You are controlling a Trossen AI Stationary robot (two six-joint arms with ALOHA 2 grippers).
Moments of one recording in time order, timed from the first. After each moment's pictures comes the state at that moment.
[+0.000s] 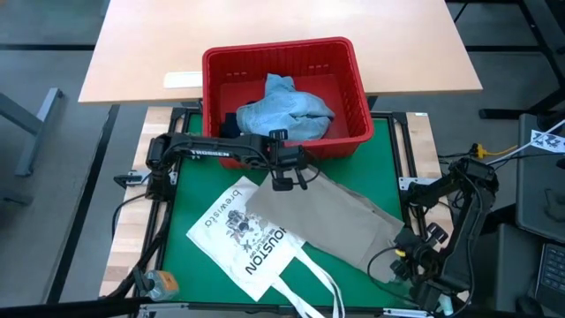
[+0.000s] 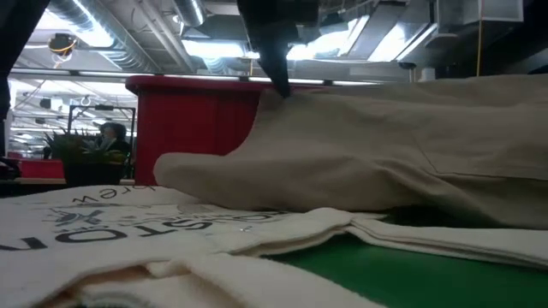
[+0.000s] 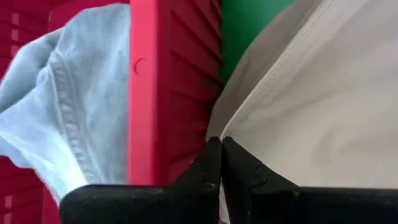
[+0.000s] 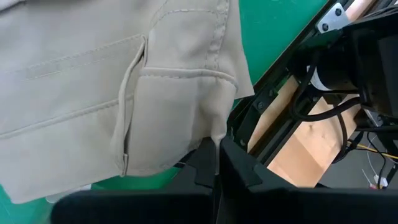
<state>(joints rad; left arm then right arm) 0.03 1.95 1.82 -1.02 -0.47 0.06 1.23 1.61 1.26 -1.57 0.06 1.96</state>
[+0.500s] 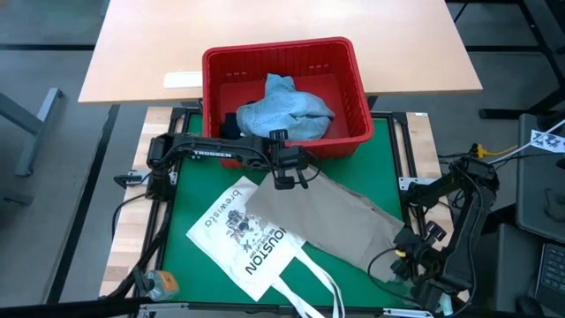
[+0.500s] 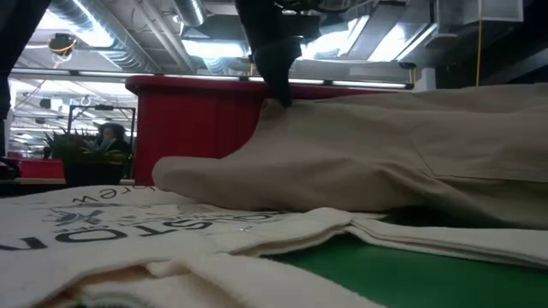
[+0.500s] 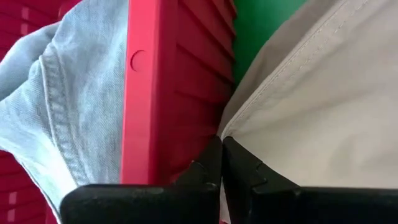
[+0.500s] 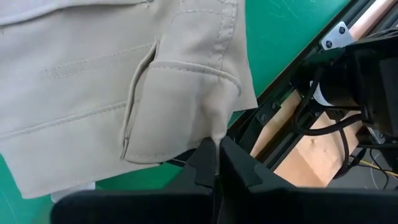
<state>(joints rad) 0.04 1.95 1.77 -0.94 -0.51 0.06 1.23 1.60 1.26 -1.57 0.11 1.91</state>
